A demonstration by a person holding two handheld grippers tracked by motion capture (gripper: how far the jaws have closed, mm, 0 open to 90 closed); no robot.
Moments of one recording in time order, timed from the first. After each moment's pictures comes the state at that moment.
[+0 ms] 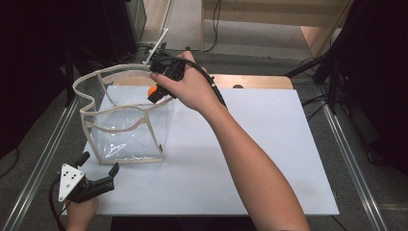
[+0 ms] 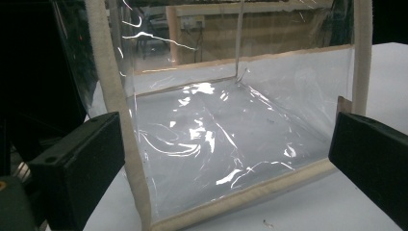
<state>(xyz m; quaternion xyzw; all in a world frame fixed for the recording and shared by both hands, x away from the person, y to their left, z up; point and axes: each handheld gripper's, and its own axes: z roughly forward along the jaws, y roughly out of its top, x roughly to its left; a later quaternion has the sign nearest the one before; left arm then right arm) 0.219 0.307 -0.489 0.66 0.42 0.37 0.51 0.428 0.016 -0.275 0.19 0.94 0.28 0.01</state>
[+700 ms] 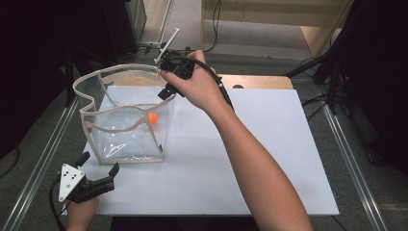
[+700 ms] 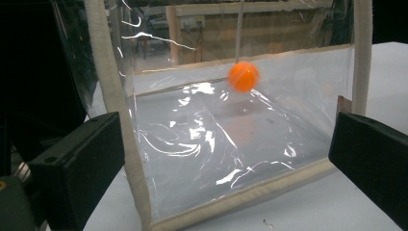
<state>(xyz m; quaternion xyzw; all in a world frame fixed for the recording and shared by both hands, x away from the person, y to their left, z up) 0.219 0.307 -0.489 0.66 0.42 0.37 0.51 0.434 -0.005 -0.281 0.24 0.93 0.26 0.05</state>
